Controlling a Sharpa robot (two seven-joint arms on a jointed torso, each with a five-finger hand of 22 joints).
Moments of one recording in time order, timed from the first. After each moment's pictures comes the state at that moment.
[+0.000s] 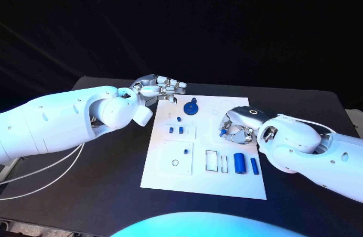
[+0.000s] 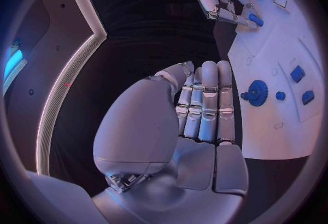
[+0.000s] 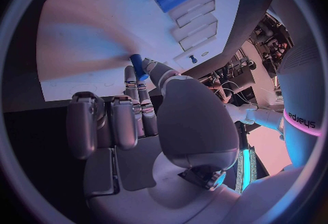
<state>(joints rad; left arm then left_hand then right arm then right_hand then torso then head) 1.20 -0.92 -0.02 1.55 -0.06 -0.11 0.15 1.46 -0.16 0.42 0.05 0.23 1.07 0.17 0.10 0.07 1.10 0.10 0.26 0.11 1.10 0.03 1.01 0.32 0.18 0.90 0.12 0.92 0.63 1.15 -0.81 -0.11 1.67 -1.69 -0.22 -0.25 1.33 -0.14 0.40 0.01 0.21 1.14 0.13 0.09 0.10 1.19 0.07 0.15 0.13 1.46 -0.01 1.41 1.29 0.05 1.47 0.10 1.37 1.31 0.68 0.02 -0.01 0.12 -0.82</state>
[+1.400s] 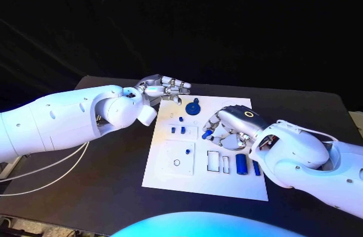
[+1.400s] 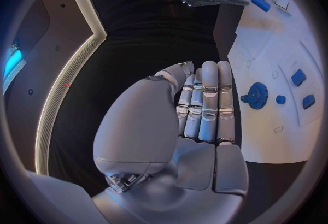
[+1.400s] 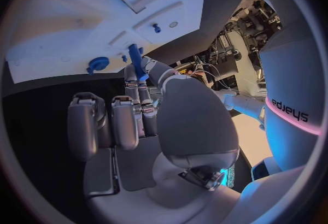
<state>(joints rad) 1.20 -0.90 -0.02 1.54 -0.06 -0.11 0.14 1.46 -0.16 0.42 0.05 0.23 1.05 0.18 0.10 0.07 1.09 0.11 0.26 0.11 1.09 0.03 1.01 0.32 0.18 0.90 0.12 0.92 0.63 1.16 -0.84 -0.10 1.87 -1.70 -0.36 -0.25 1.35 -0.12 0.43 0.00 0.19 1.18 0.12 0.11 0.11 1.22 0.05 0.15 0.12 1.47 -0.02 1.41 1.30 0.05 1.47 0.09 1.39 1.31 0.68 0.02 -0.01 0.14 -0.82</state>
